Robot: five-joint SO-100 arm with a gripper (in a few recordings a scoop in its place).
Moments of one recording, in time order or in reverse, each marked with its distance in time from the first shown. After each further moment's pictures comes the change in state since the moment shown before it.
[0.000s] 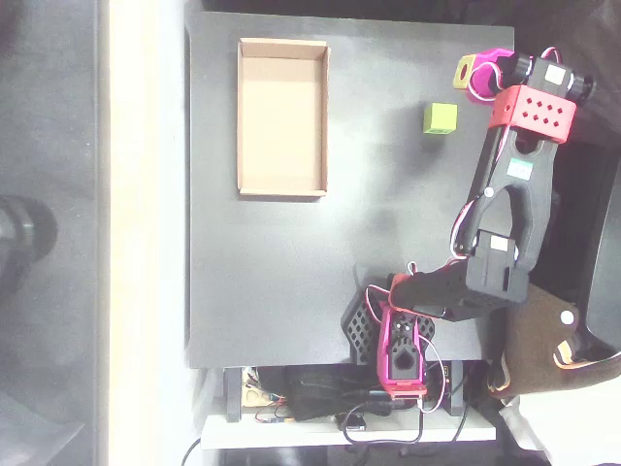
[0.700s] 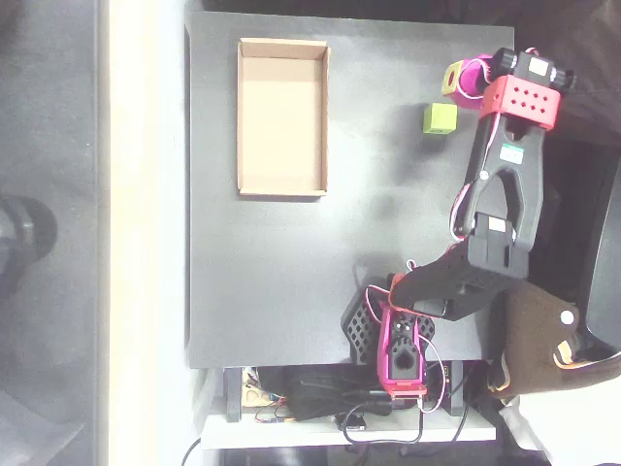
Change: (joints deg) arm -0.5 -7.1 -0.2 0.0 0.0
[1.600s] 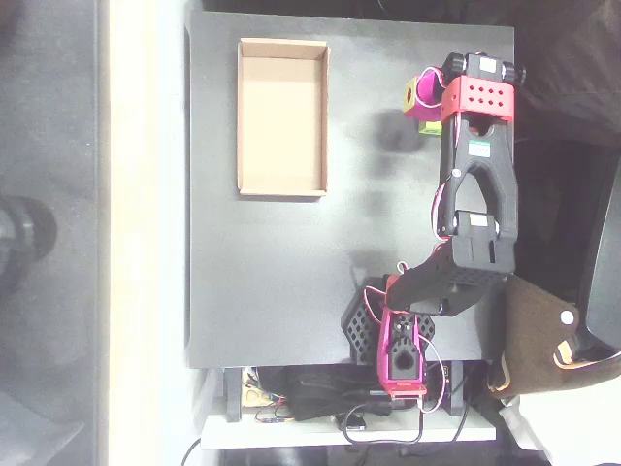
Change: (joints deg) arm -7.4 0.0 7.6 0.4 0.0
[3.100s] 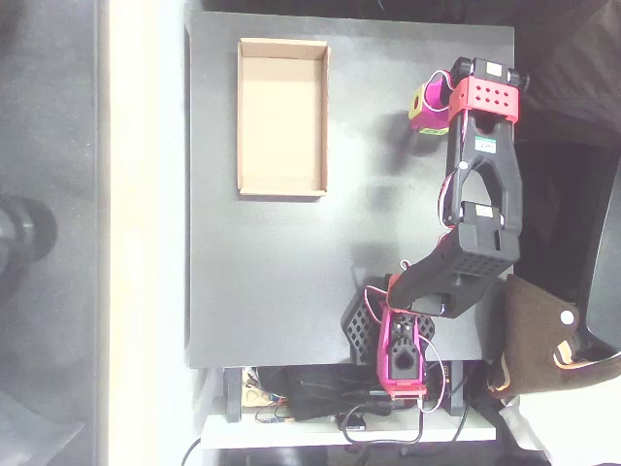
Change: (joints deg) arm 3.1 -5.0 0.4 -0.9 0.0
